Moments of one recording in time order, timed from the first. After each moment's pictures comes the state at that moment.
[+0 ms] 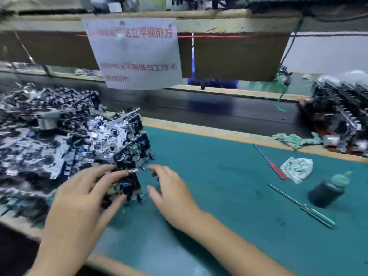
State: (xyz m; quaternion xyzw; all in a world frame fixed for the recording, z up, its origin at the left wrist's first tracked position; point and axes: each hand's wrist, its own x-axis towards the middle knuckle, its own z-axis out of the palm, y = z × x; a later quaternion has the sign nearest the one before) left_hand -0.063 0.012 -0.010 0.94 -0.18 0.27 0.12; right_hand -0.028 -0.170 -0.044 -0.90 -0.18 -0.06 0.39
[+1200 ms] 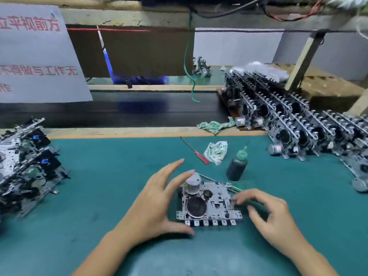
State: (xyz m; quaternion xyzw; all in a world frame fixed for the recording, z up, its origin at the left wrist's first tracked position) left_hand -0.027 -0.198 -0.066 0.80 -0.53 0.07 0.29; right_hand -0.176 -0.428 -0.067 -0.89 0.03 -0.25 0.38
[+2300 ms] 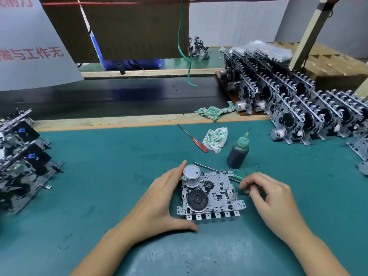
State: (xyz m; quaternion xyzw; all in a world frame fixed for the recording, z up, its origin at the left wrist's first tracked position) left_hand -0.034 -0.204 -0.076 0.81 -0.48 -0.12 0.32; right_hand -0.170 -0.432 -0.078 -0.90 0.12 -0.24 0.34
